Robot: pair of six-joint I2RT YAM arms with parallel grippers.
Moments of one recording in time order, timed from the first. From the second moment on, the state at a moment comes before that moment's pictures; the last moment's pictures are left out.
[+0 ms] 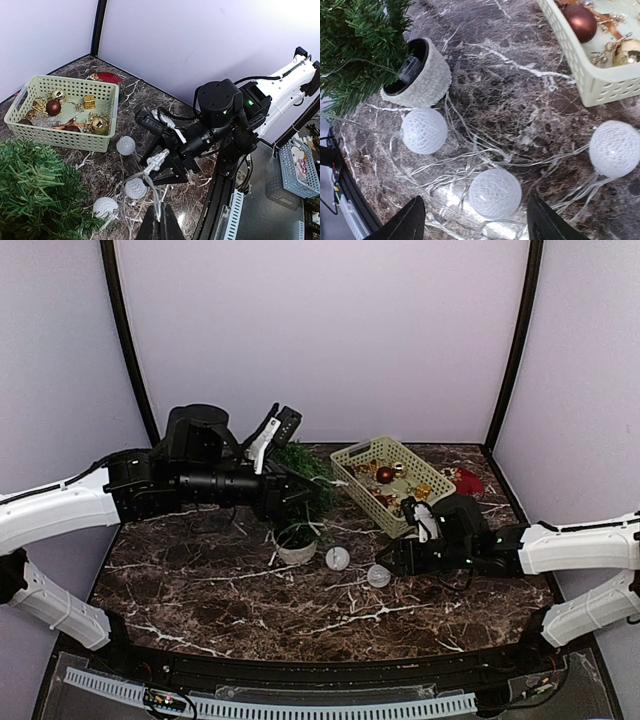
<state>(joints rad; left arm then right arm) -0.99 1.31 1.19 -0.24 0.23 -0.25 0.84 1.22 0.56 -0.02 -0.09 0.56</state>
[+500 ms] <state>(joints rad) -0.99 1.26 1.17 -0.23 0.22 -0.27 0.92 1.25 0.62 0.04 -0.19 0.48</state>
